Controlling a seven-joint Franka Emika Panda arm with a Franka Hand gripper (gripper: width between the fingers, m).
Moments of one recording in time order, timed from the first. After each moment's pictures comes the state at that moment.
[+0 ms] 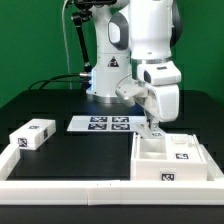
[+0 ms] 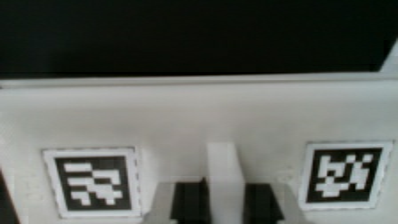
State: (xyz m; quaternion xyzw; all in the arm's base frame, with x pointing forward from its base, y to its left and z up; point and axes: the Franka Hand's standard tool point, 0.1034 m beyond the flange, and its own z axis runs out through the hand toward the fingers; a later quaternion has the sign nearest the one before) arm 0.391 0.081 0.023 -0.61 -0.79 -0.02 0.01
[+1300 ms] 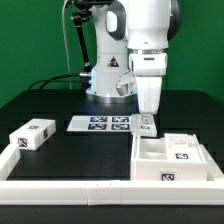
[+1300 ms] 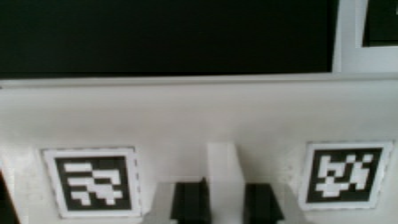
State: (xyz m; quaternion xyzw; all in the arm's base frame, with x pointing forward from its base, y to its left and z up) arm 0.397 0.066 0.040 -0.73 -0.69 -0.01 0.00
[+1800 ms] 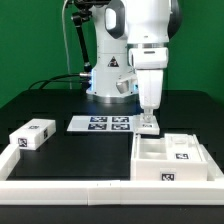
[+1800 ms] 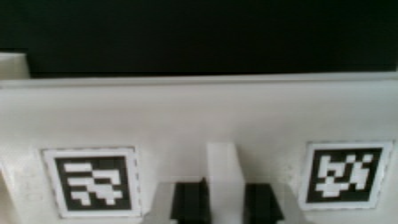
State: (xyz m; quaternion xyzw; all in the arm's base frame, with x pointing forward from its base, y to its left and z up) arm 0.427 0.069 0.054 -0.73 -0.69 -0.05 -0.02
